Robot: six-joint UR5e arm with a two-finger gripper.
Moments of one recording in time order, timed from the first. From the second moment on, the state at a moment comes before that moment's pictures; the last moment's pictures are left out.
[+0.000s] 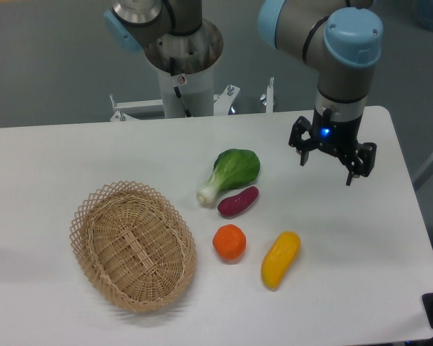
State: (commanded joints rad) arm 2.68 -1.82 -1.58 -1.10 1.51 1.31
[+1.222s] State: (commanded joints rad) arm 2.68 -1.96 -1.55 -0.97 1.49 1.29
